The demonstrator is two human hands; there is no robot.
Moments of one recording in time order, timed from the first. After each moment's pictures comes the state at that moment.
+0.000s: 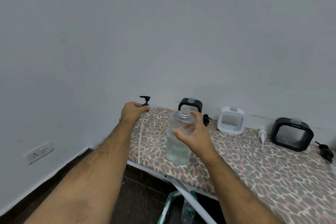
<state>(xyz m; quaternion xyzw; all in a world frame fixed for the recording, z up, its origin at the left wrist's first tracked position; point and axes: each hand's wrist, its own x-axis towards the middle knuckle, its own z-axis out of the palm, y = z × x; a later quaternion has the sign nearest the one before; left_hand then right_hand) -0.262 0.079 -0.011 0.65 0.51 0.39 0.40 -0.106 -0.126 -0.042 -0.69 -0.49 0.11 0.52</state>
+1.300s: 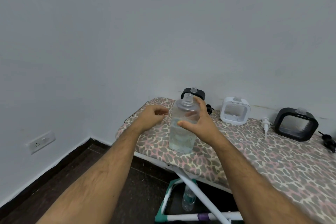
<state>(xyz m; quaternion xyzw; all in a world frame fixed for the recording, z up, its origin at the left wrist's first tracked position) -0.253 0.031 -0.038 0.81 0.31 0.26 0.43 -0.095 -0.129 -0.035 -0.67 -0.52 0.19 0.50</state>
